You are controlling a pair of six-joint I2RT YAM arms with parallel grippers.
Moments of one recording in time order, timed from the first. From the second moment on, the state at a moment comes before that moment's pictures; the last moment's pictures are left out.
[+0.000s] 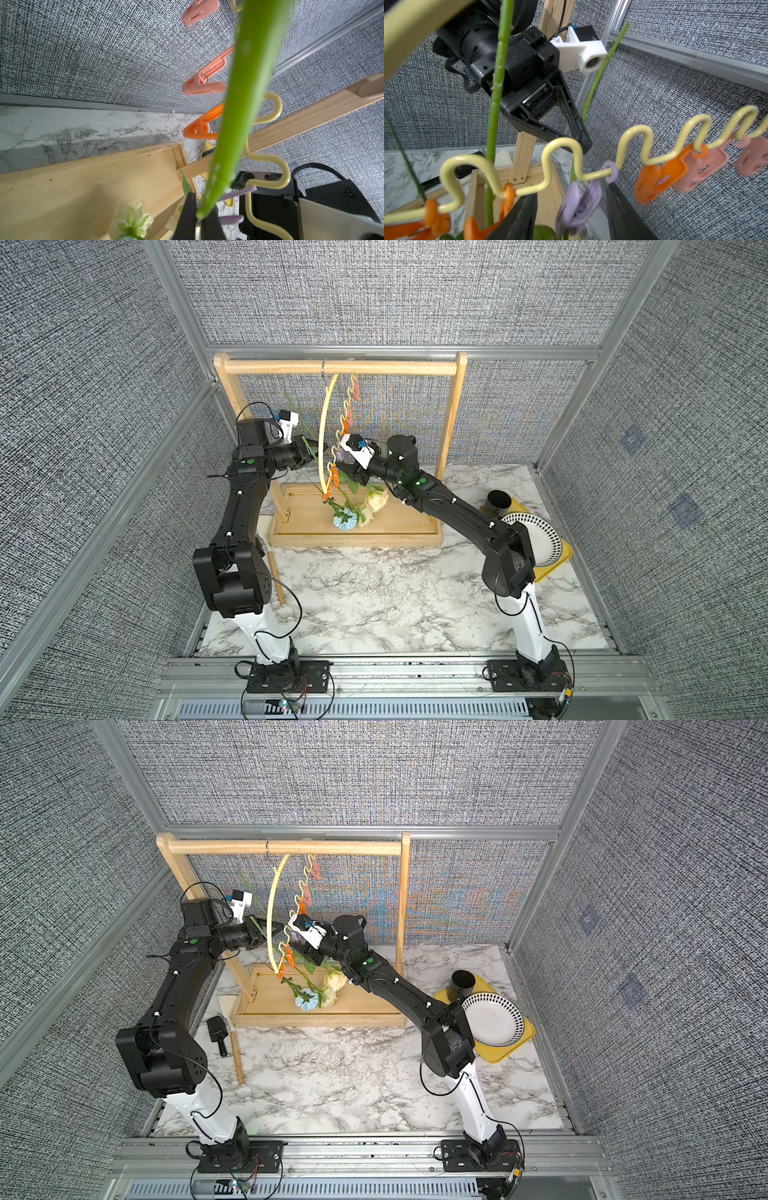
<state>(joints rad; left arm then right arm) 0.08 1.80 1.74 -0.40 1.02 -0.49 0.71 2.20 2.08 0.10 -0.40 -0.35</state>
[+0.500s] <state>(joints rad) 0.08 1.80 1.75 -0.40 1.01 -0.49 0.69 2.10 1.93 0.16 -0.43 -0.34</state>
